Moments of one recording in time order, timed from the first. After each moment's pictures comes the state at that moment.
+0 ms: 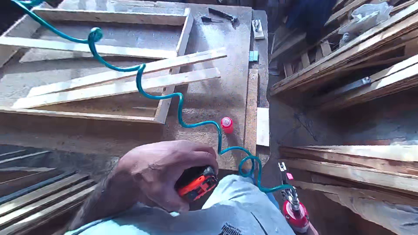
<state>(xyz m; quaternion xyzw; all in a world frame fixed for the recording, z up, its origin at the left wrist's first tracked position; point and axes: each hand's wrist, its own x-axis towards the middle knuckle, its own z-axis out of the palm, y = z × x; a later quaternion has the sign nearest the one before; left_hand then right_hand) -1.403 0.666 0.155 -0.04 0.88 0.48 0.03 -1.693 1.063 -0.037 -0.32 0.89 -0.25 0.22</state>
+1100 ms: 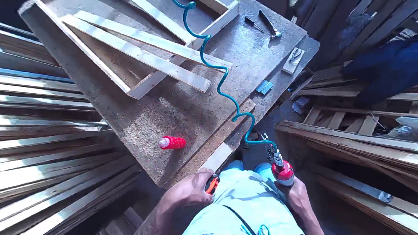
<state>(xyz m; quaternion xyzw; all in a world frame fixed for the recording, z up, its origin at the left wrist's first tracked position) -1.757 0.659 -0.008 -0.60 0.56 0.56 0.11 -2.164 0.599 -0.062 -0.57 0.67 -0.14 0.45</state>
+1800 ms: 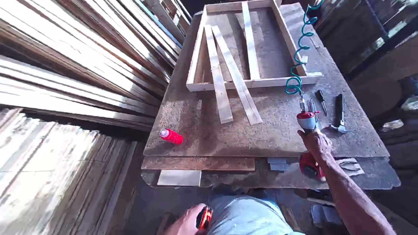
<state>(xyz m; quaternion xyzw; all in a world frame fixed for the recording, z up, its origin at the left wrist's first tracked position) -1.975 0.523 -0.020 -0.83 0.16 0.49 -0.22 -1.948 -0.055 -0.041 -0.89 0.44 0.06 0.13</state>
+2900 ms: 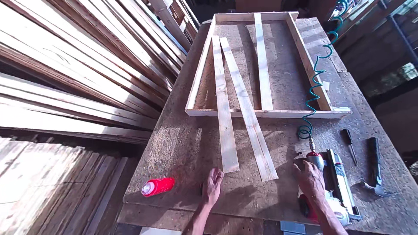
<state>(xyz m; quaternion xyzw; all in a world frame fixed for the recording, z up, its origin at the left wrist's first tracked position) -1.707 0.347 -0.145 -0.83 -0.08 0.18 -0.52 -1.801 -0.049 -0.113 -0.91 0.35 0.04 0.22</state>
